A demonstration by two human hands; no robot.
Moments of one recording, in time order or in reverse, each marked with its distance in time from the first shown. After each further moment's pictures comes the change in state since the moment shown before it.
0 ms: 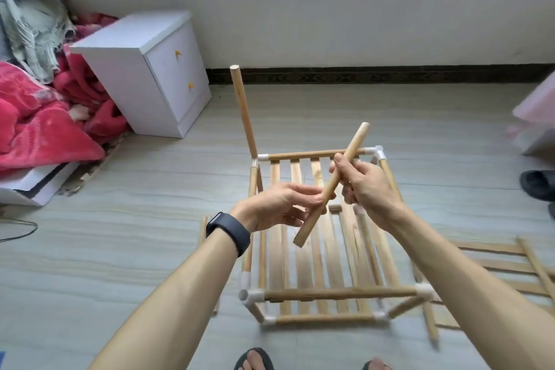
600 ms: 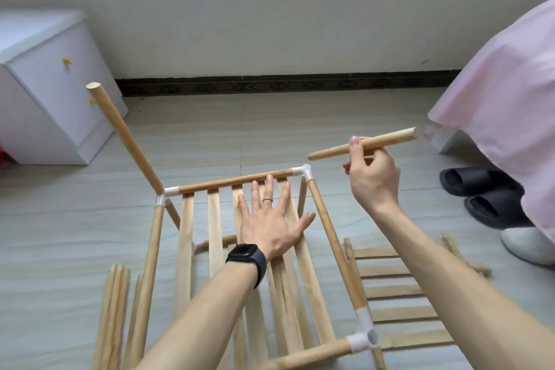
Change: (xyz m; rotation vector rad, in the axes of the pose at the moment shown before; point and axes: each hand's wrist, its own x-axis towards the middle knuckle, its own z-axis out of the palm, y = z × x) left_hand 0.186 -0.031 0.070 1.238 0.544 0.077; right_hand 0.047 -0.021 -0.132 -0.474 0.732 -0.291
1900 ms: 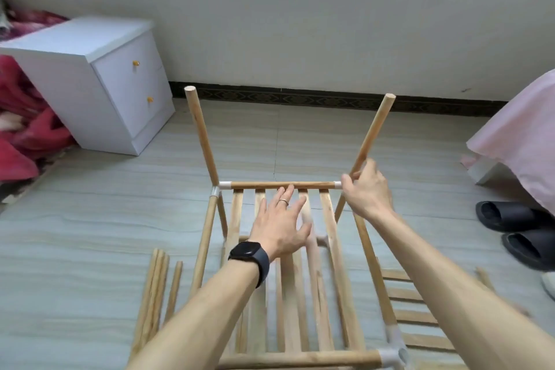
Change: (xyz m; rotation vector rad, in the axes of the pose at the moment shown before) left_hand -0.029 -0.050 -0.049 -0.123 -0.016 0.095; right_hand -0.006 -0.017 0.060 -0.472 -0.373 0.036
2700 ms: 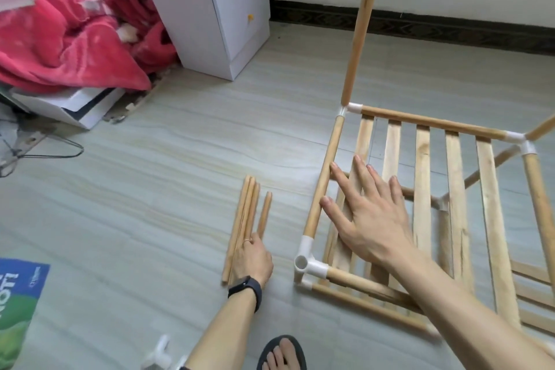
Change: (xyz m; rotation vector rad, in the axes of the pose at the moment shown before) left_hand -0.175 -0.230 0.151 -0.042 -0.082 -0.918; right_hand -0.151 -0.077 0.163 -0.394 -0.418 -0.568
